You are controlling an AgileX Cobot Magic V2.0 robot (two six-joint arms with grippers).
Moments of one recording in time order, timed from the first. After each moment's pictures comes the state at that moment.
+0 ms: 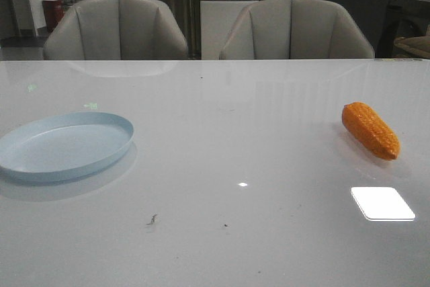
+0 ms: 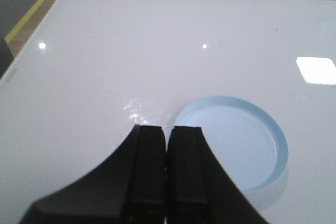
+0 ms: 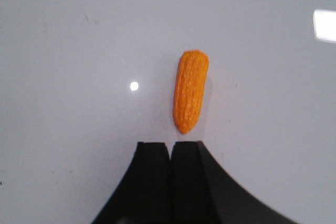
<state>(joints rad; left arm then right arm) -0.01 0.74 -0.72 -0.03 0.55 0.03 0.07 0.93 -0.75 0.17 0.54 -0.15</state>
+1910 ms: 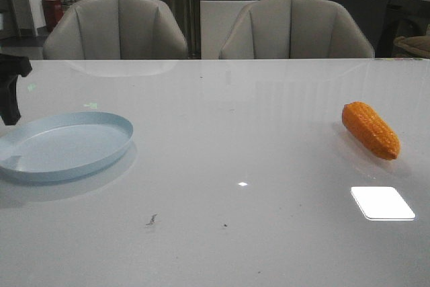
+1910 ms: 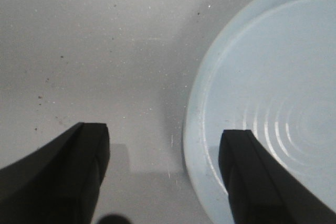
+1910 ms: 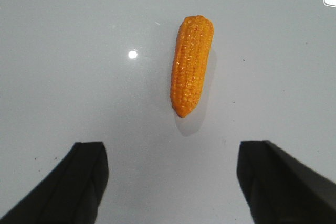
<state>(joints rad) -0.01 1.97 -1.45 -0.05 0.89 0.05 0.07 1.04 -0.75 0.17 0.50 -0.18</state>
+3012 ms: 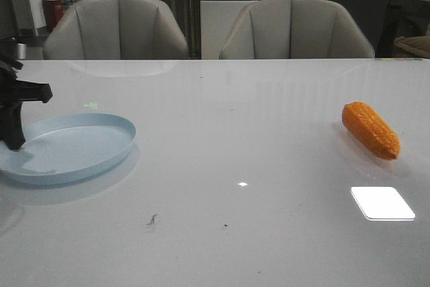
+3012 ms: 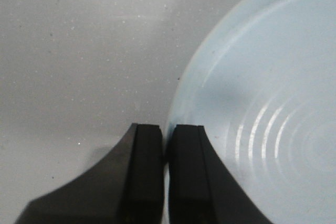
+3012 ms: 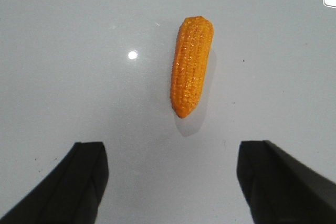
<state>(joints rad) -0.04 2.06 -1.47 -0.07 0.89 0.05 0.07 1.04 -0.75 0.17 0.50 -0.18</state>
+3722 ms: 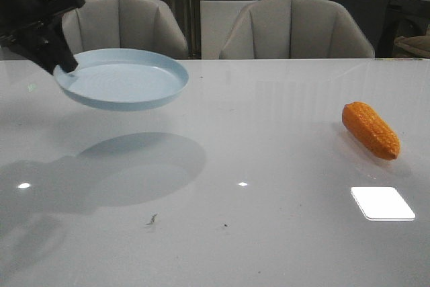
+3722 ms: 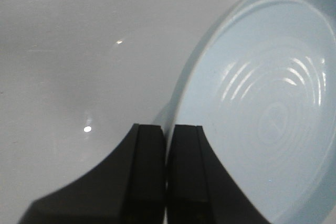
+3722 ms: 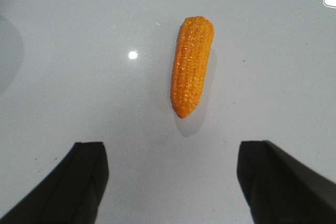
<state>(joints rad) -0.06 2.07 -1.83 -0.48 1.16 0.17 0.07 1.04 -0.75 0.17 0.50 -0.18</state>
